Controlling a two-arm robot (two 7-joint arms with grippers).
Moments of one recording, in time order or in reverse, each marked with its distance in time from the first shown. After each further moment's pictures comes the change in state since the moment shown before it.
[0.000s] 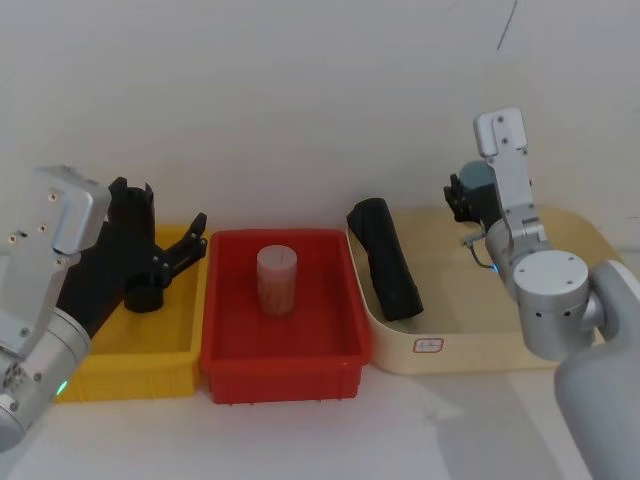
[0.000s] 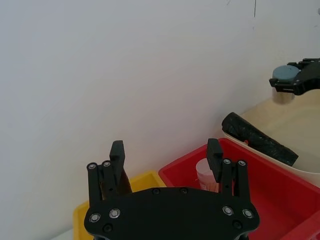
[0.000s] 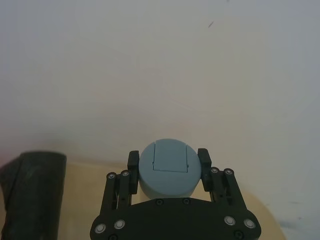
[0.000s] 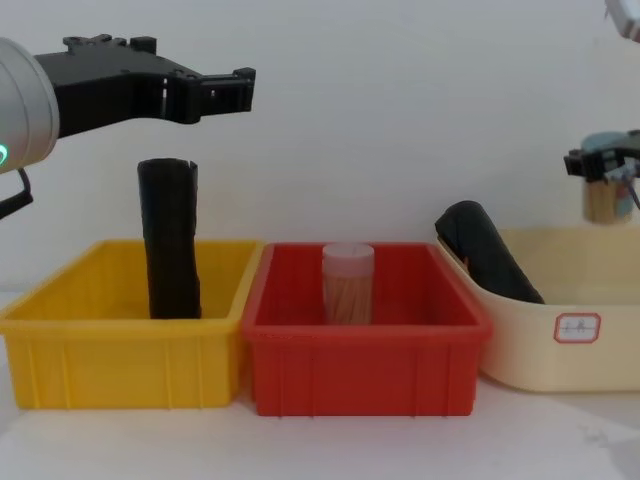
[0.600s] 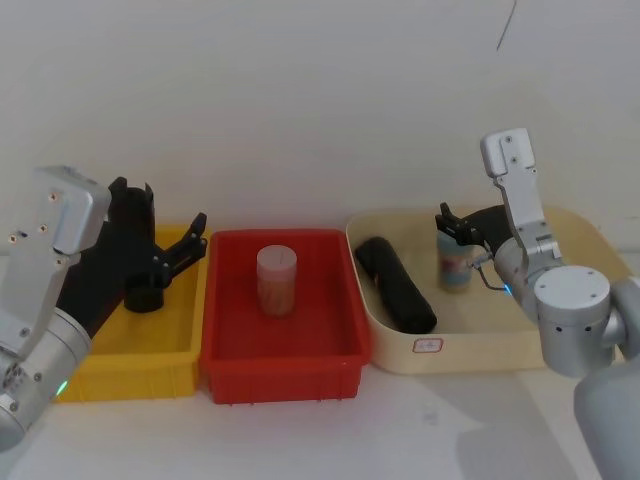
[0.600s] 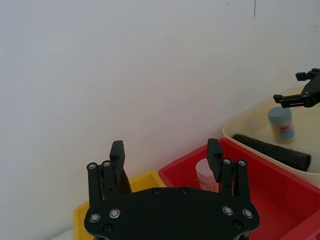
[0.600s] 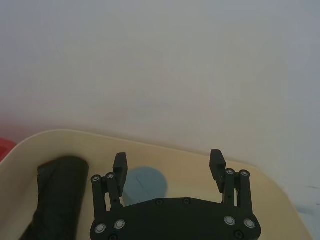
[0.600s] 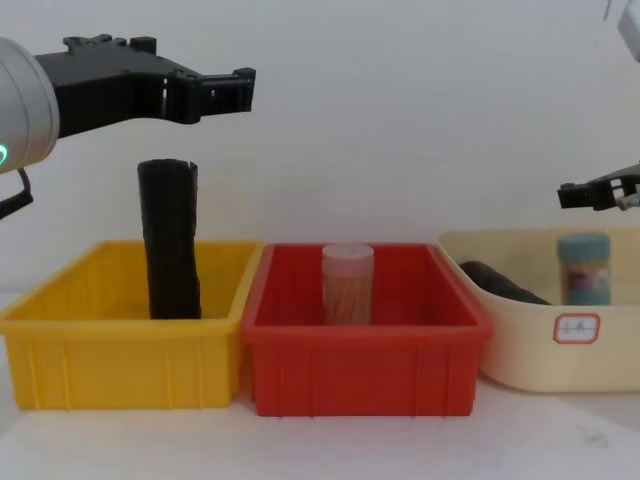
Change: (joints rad) left arm 0.000 0.000 0.000 0.000 0.000 0.000 0.000; right arm -0.054 0.031 0.019 -0.058 0.022 0.052 0.105
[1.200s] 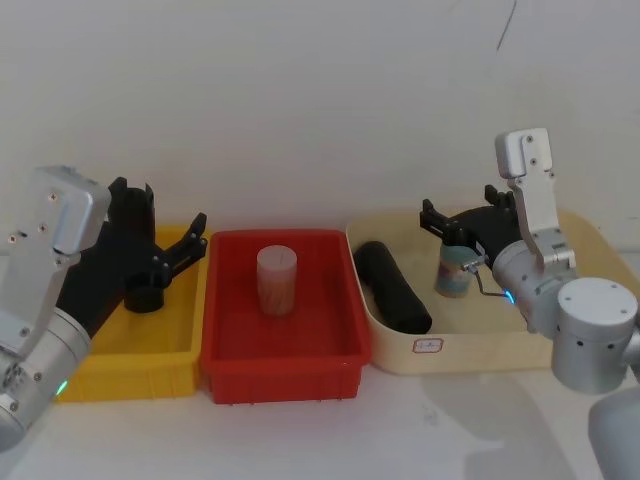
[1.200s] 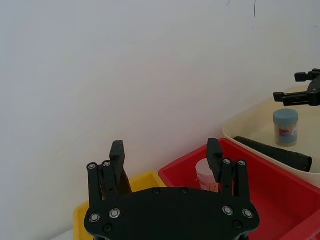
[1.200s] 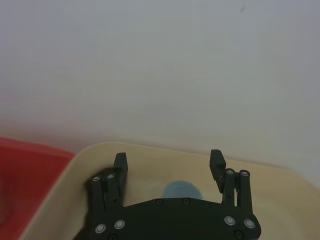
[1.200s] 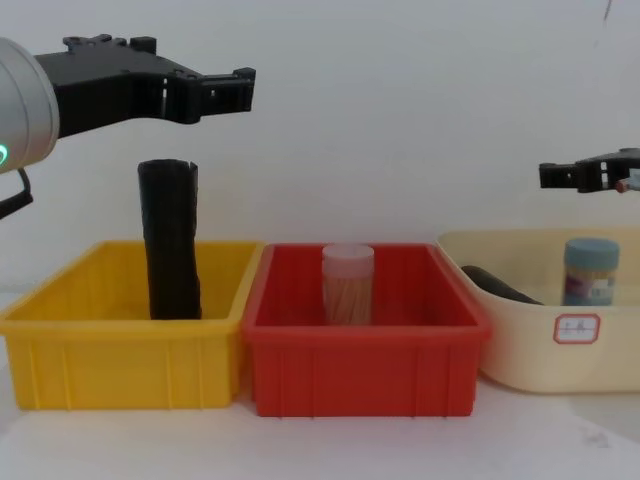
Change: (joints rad) left arm 0.000 0.000 0.000 0.000 0.000 0.000 0.000; right arm -0.081 -0.013 0.052 -0.130 0.102 -0.015 0.114
